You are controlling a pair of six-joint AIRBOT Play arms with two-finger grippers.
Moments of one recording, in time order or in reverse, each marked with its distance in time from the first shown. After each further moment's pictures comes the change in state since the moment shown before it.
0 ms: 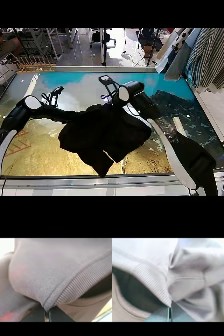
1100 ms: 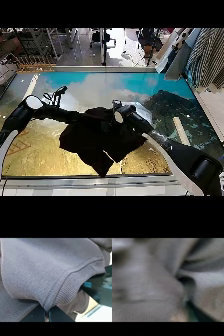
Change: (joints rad) left arm -0.022 0.000 0.000 -0.077 -0.019 0.050; right arm 0.057 0.066 -0.481 -0.008 -0.211 0.686
